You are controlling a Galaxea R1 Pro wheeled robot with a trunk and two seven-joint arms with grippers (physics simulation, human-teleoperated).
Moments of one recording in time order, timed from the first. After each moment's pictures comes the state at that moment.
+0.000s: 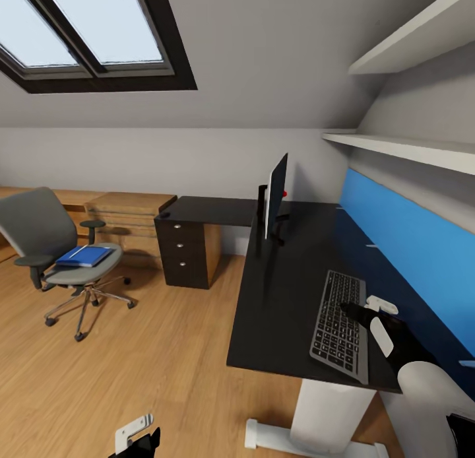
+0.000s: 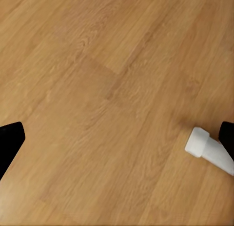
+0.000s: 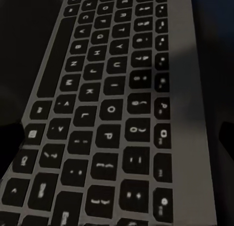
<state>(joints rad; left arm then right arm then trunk) -0.15 -0.01 0.06 -0.72 0.35 0.03 0.10 -0.80 -0.19 -0.30 -0.53 -0.19 0.33 0.01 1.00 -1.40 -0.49</state>
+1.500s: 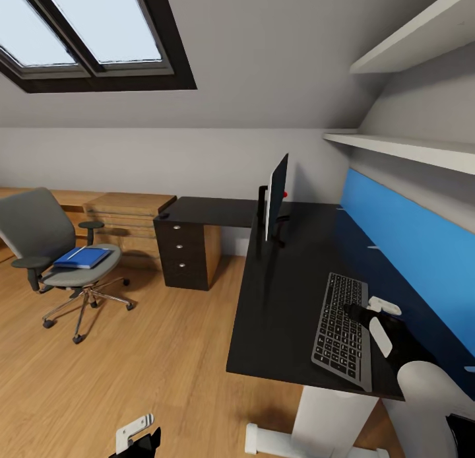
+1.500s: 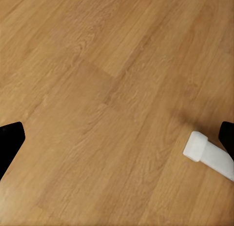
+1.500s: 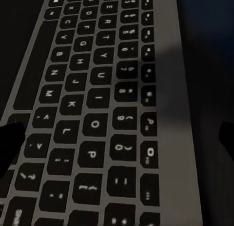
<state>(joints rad) -0.15 -0.01 0.06 -0.72 0.35 0.03 0.10 -0.80 -0.19 -0.28 -0.53 -0.18 0.33 -0.06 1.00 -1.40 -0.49</state>
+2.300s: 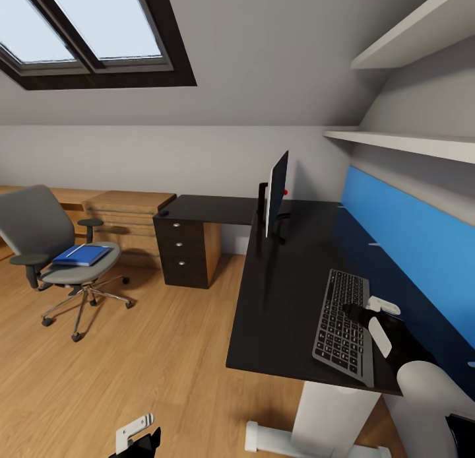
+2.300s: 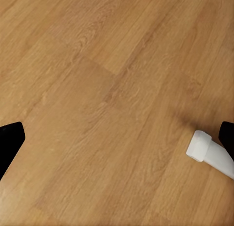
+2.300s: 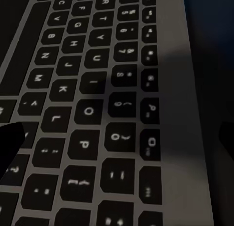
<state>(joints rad) -0.15 -0.01 0.06 -0.72 0.35 0.03 0.10 -0.80 -0.19 -0.27 -0.53 -0.18 0.33 -0.07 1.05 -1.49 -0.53</state>
